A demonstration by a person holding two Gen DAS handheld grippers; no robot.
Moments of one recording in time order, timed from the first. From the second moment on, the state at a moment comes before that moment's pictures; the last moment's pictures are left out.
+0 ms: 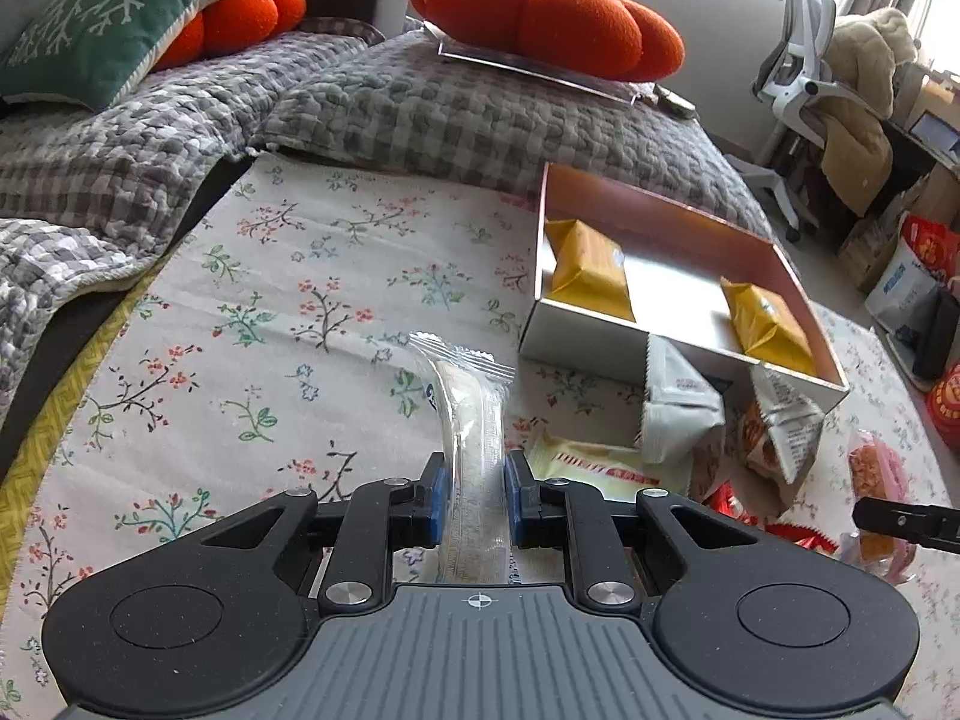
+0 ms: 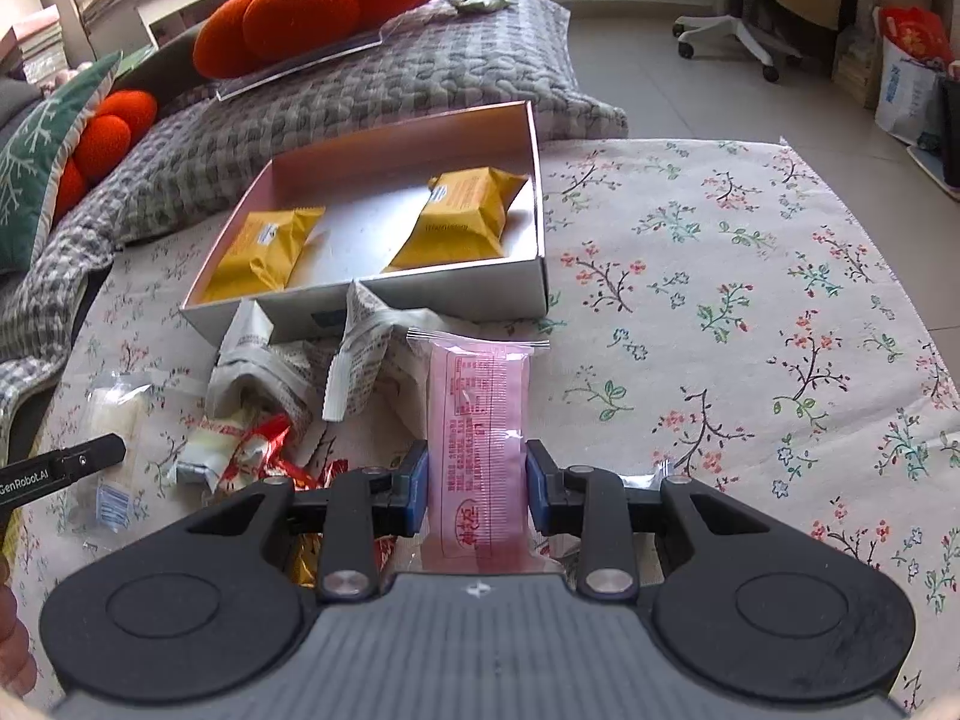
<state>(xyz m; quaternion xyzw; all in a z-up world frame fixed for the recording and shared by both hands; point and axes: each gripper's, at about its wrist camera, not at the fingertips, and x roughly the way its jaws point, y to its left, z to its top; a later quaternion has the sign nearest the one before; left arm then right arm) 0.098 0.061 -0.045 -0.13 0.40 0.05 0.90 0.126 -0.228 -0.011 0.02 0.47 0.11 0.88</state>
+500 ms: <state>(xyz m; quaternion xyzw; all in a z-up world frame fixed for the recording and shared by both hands) 0.148 0.038 -0.005 -0.16 0.36 -0.01 0.92 0.164 -0.227 0.017 0.09 0.44 0.13 0.89</state>
